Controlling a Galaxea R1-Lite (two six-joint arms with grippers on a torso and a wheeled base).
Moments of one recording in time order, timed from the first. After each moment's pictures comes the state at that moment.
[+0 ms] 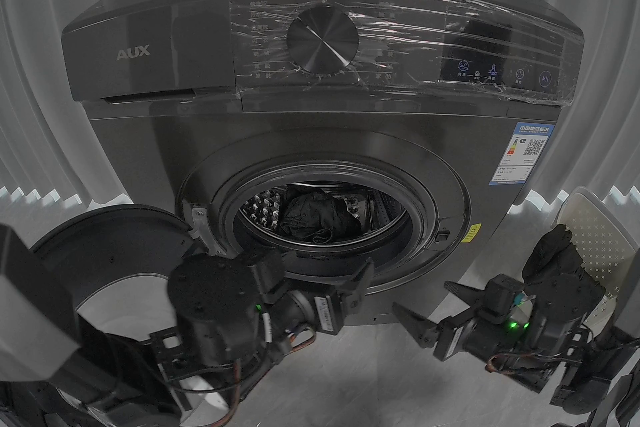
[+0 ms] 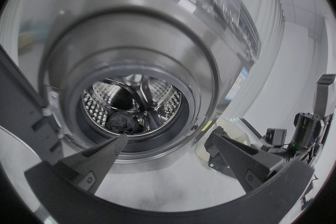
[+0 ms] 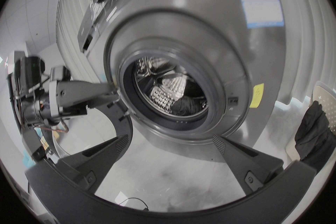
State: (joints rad) left arm -0.93 1.85 -0.53 -1.18 0.41 -0.35; right arm 0.80 1.86 -0.14 -1.51 -0.25 0.30
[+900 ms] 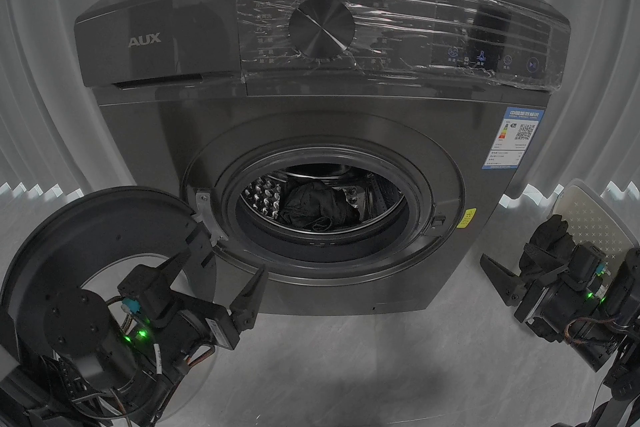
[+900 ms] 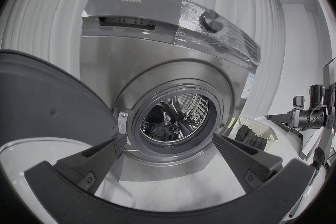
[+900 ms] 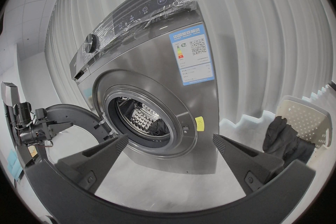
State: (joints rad) left arm -0.85 1.66 -0.14 -1.49 0.56 -0.12; right arm 0.59 1.53 -0.02 -1.46 -0.25 0.24
